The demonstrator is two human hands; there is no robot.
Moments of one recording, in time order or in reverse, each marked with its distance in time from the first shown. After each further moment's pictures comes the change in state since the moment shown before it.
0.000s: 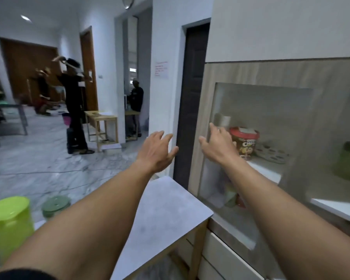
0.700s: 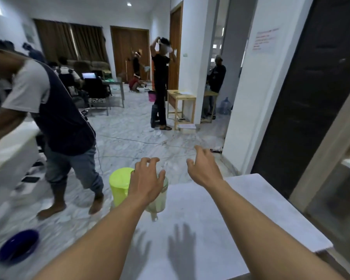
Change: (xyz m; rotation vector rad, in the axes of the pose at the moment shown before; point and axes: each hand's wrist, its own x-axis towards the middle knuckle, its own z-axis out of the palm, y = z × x) left_hand -0.174 -0.327 -0.016 0.097 0.040 -0.664; right_hand -0.024 -0.276 0.300 0.256 -0.420 -0.333
